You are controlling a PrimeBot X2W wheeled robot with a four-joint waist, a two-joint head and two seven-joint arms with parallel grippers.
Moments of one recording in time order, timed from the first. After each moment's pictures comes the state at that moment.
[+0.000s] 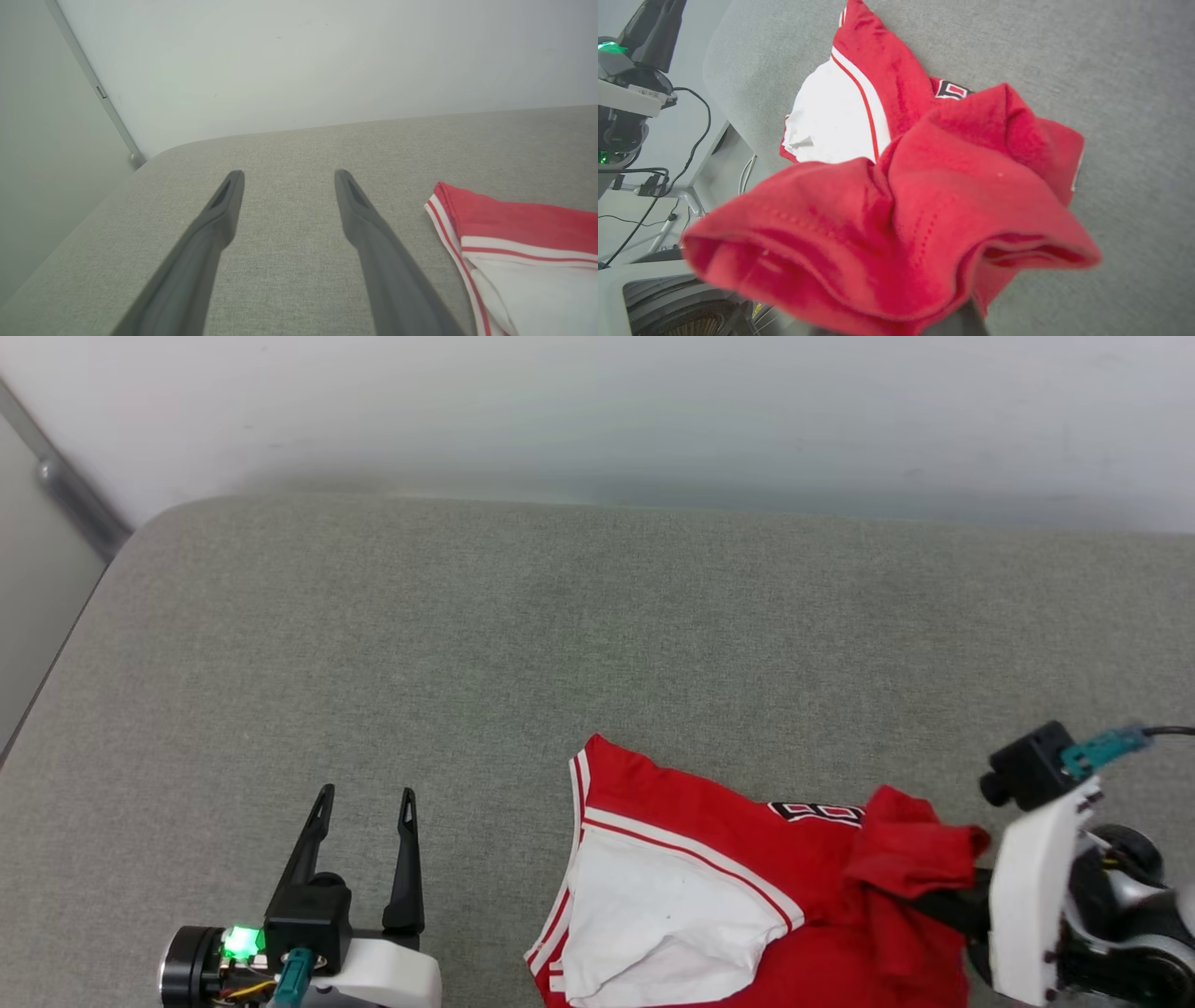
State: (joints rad) left arm 0.01 0.14 -0.15 0.08 -0.05 0.14 -0.26; right arm -0.24 -0.72 0.50 -0.12 1.12 0.13 0.67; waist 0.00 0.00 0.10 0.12
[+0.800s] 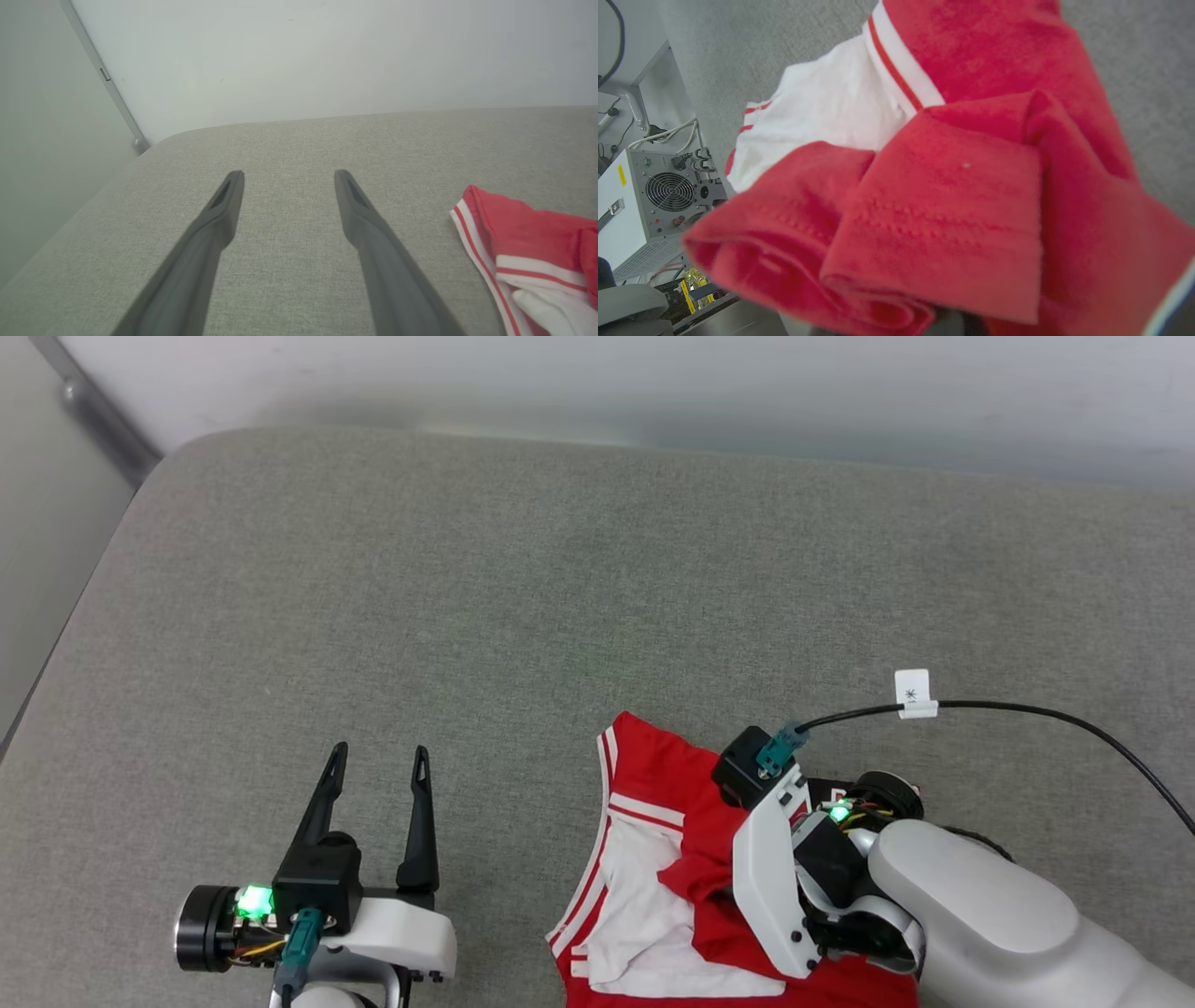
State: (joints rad) left arm -0.06 0.09 -0.13 0.10 -0.03 0.11 -0.26; right arm -0.70 -0.36 1.07 0.42 0.91 0.13 0.53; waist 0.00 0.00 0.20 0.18
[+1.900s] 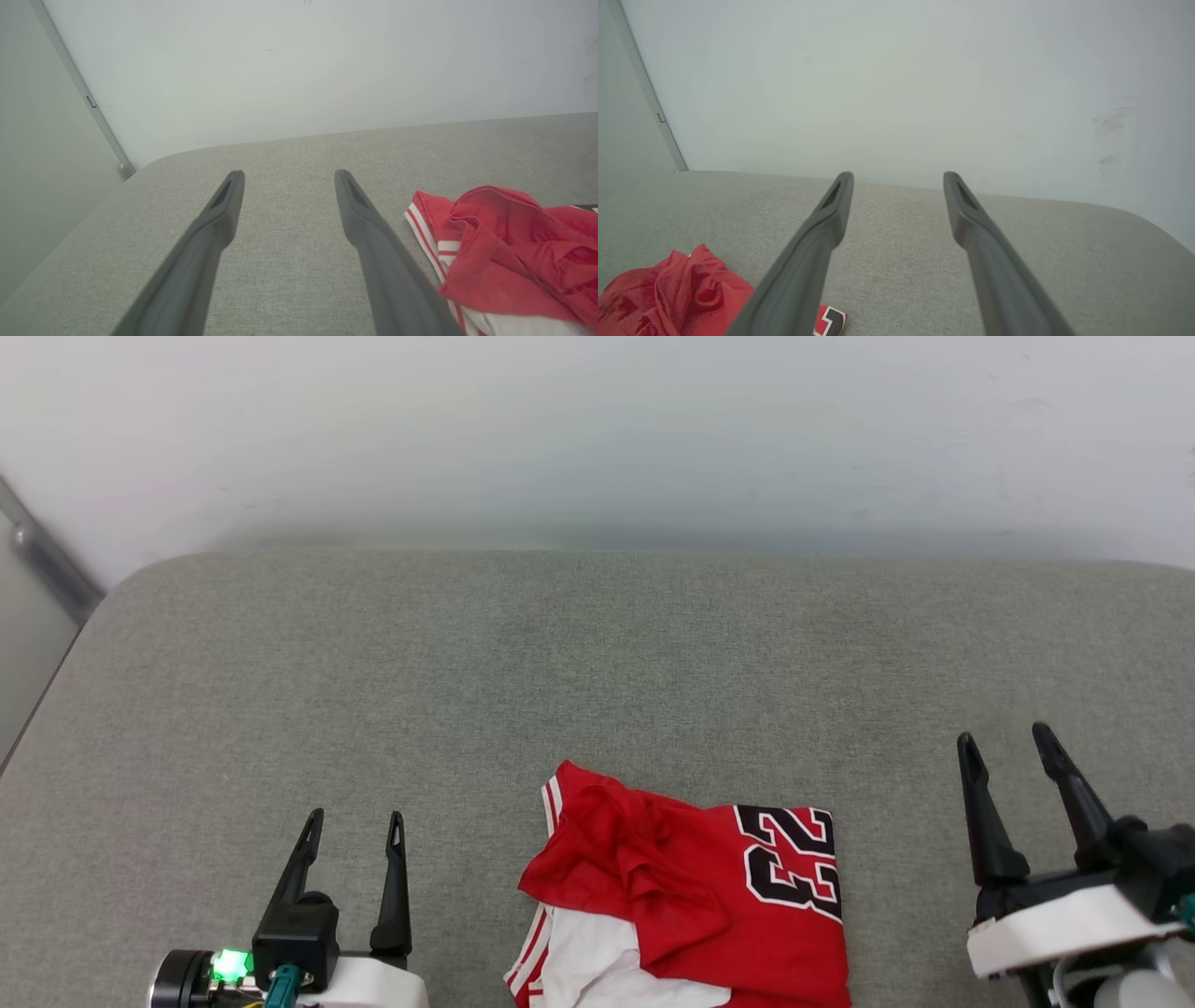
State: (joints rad) left arm 0.04 0.11 -0.09 0.10 -0.02 0.09 -0.26; right arm -0.07 -0.20 0.03 0.12 0.23 0.13 -0.26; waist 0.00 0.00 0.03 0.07
